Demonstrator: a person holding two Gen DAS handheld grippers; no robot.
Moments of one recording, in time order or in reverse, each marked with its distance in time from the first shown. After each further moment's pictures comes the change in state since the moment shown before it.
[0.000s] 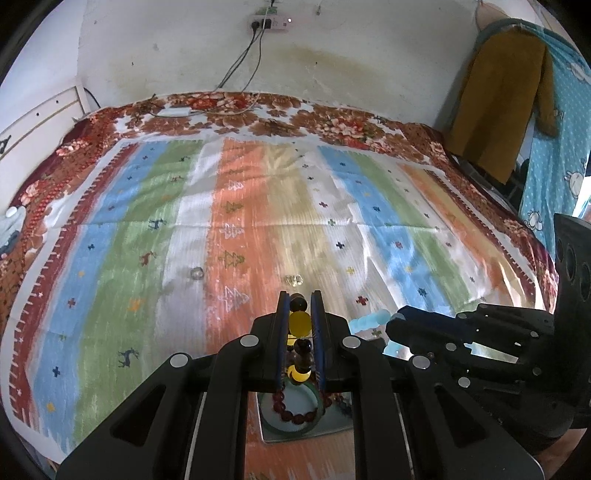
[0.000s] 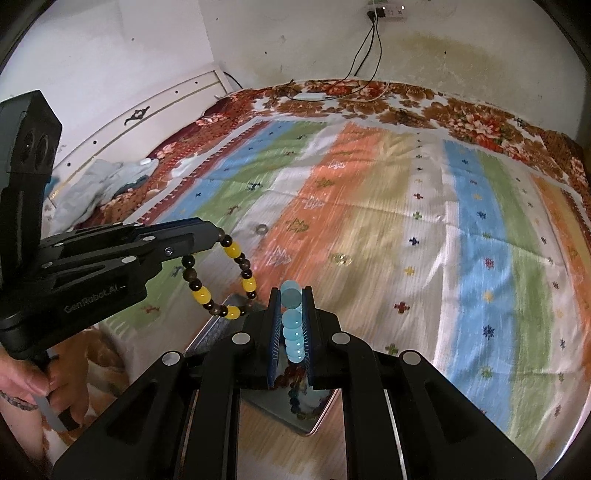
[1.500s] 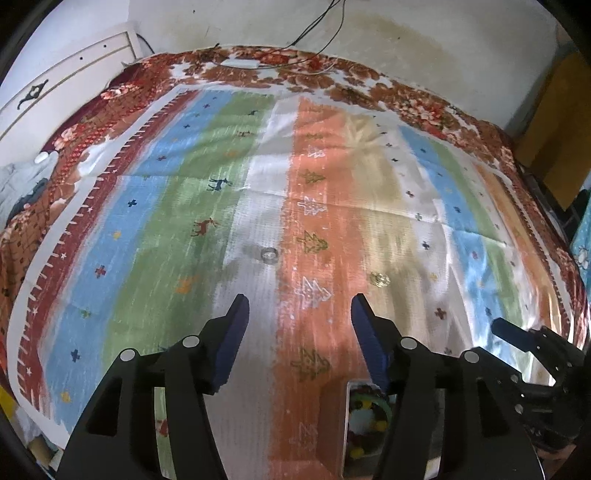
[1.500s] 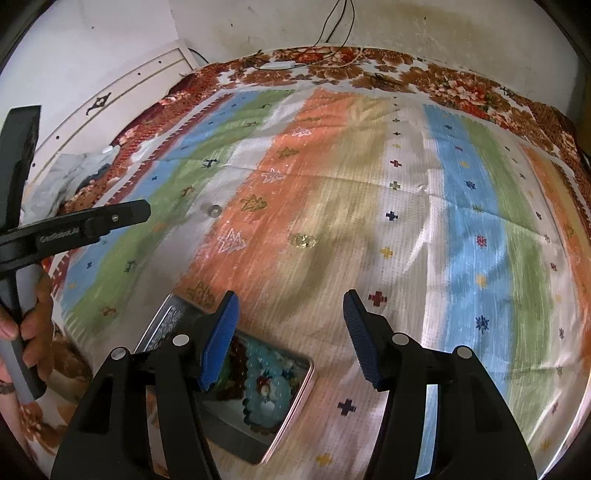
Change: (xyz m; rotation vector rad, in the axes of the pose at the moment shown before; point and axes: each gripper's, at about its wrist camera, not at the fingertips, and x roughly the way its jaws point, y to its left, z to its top) left arm 0.055 0.080 0.024 -0.172 0.143 0.184; right arm 0.049 -0.035 0.012 0.057 0.115 -0.087
